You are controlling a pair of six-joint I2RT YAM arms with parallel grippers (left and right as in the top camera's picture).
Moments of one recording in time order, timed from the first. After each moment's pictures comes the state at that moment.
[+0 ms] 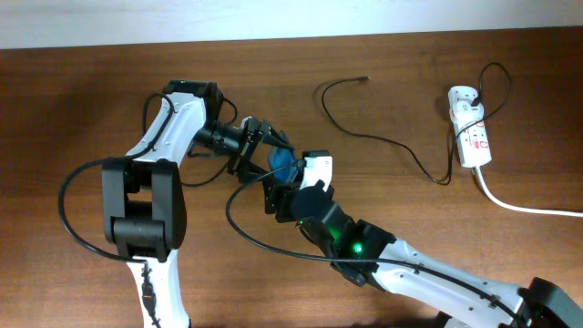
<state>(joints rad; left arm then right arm) -0.15 2.20 1.73 -1.42 1.12 -0.36 0.89 1.41 0.75 0.16 0.33 0.73</state>
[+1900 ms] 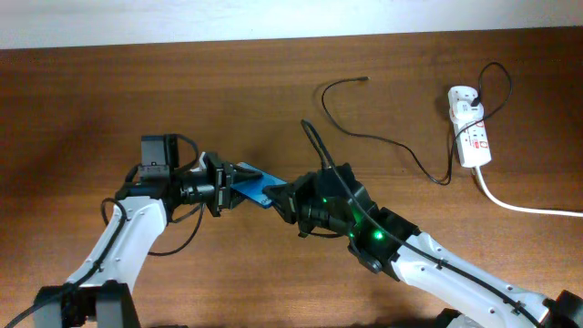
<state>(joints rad) -0.02 1.51 0.84 -0.37 1.09 -1.24 0.76 1.34 0.76 0.13 -0.27 1.88</state>
